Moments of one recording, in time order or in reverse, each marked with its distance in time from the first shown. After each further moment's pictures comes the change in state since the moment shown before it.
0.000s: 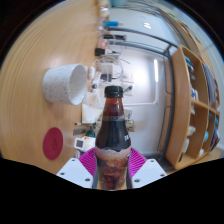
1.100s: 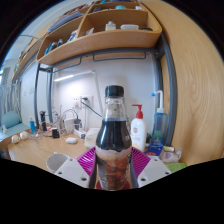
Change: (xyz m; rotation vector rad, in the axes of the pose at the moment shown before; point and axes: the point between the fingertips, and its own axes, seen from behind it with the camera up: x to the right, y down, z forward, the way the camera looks) arm -0.041 -0.011 0.014 0.081 -0.250 1.676
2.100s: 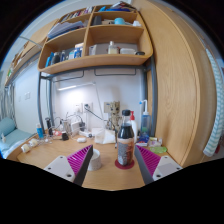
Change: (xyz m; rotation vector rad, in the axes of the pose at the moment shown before) arm -0.065 -0.036 -0.165 -0.018 0.175 0.046
